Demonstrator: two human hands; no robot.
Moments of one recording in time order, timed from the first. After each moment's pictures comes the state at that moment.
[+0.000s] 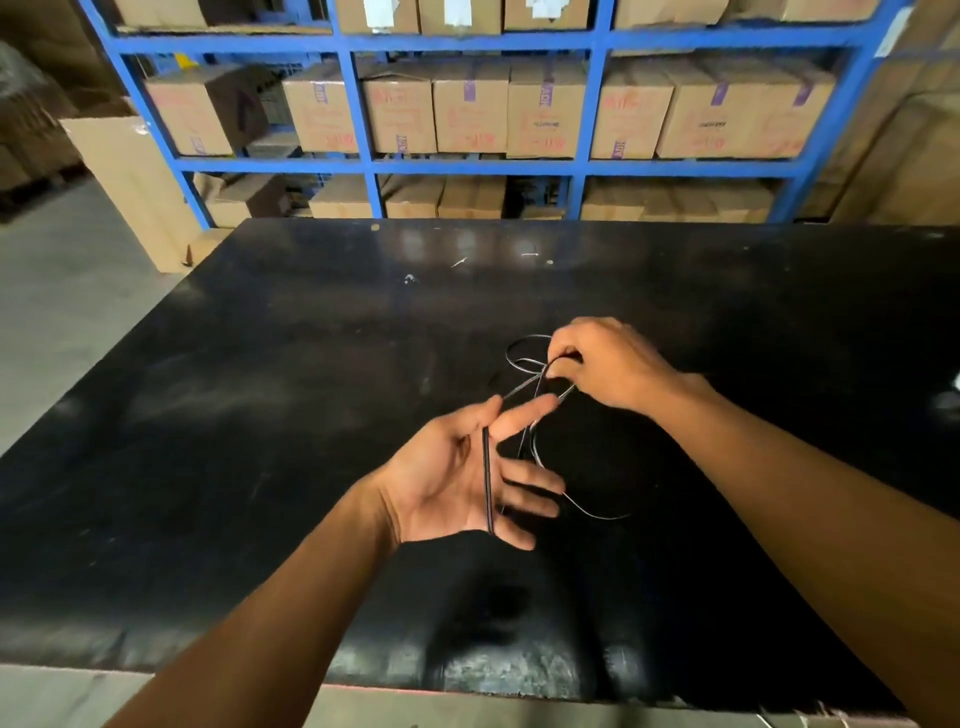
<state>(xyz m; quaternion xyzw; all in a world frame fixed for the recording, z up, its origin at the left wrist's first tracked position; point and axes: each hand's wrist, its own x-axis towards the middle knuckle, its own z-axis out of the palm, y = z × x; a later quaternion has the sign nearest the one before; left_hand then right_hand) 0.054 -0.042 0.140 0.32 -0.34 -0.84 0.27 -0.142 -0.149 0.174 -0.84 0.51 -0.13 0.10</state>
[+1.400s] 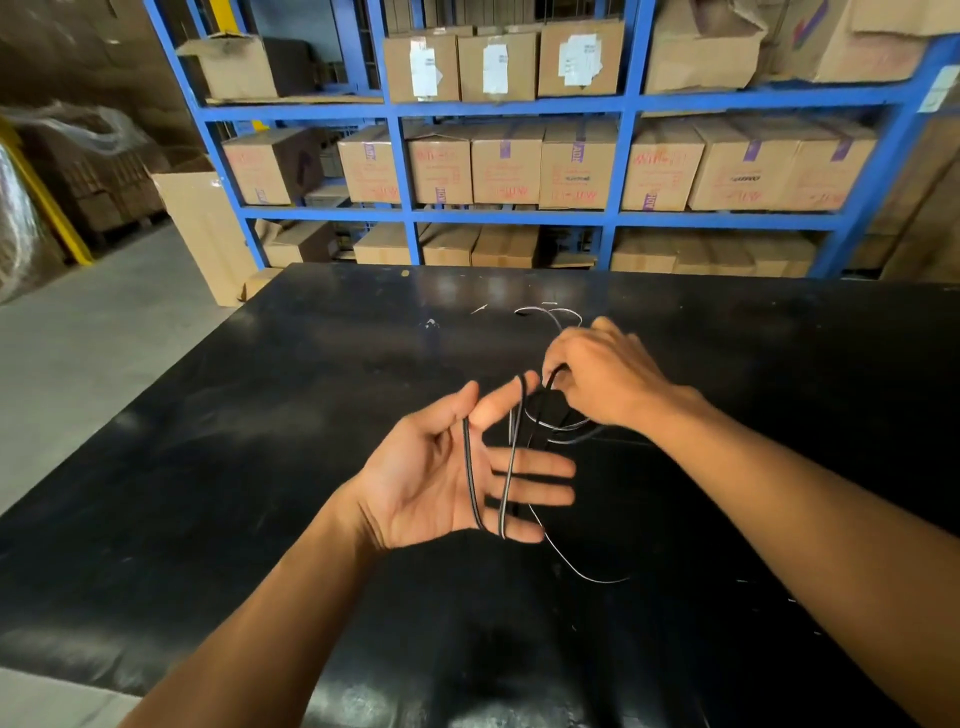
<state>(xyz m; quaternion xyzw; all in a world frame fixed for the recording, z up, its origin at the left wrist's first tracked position) 0.031 -0.053 0.196 0.24 -0.36 -0.83 0.34 -0.157 -0.167 0.220 -0.87 0.48 -0.13 0.02</state>
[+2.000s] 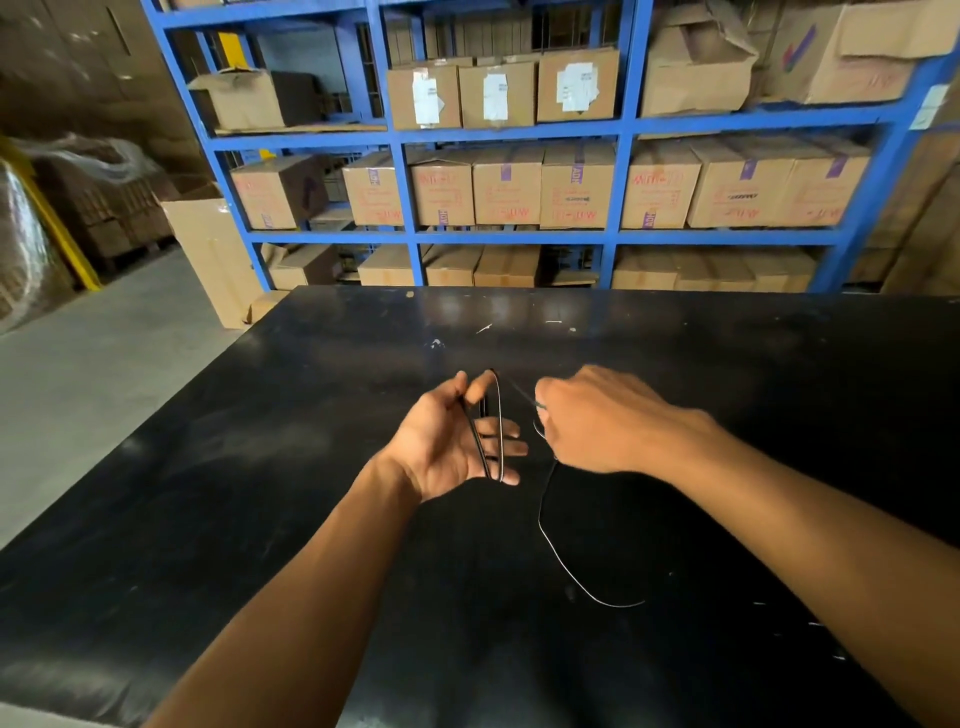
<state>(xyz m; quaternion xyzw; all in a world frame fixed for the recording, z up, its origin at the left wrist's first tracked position) 0.047 -0.124 0.175 0.42 -0.27 -0.73 0.47 -0.138 -0.118 0.254 -0.89 0.46 0.00 0.03</state>
